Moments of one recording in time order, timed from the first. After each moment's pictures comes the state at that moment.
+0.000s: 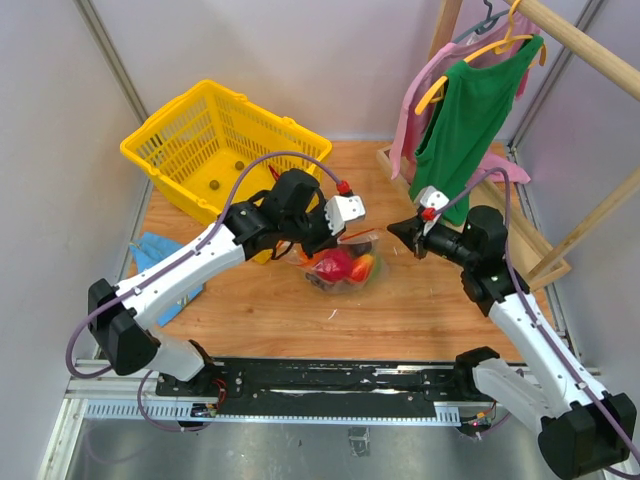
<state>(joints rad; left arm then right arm) -0.81 1.43 1.36 -0.62 0.27 0.39 0.32 0.88 0.69 0.01 -0.67 -0.27</state>
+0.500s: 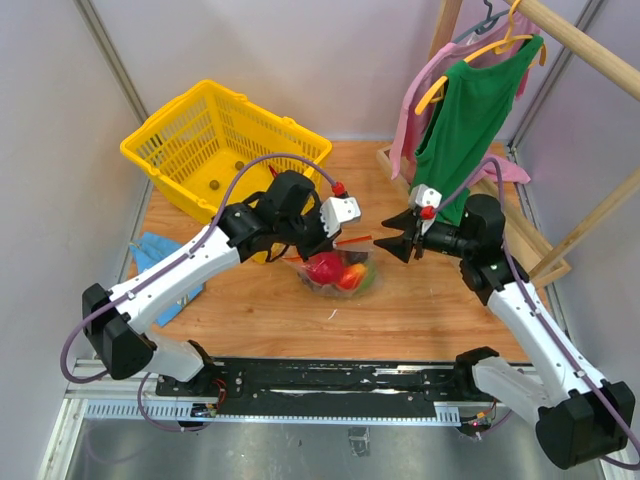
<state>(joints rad) -0.80 1.39 1.35 -0.67 0.27 0.37 0.30 0.94 0.78 -0.06 -0.84 -0.29</state>
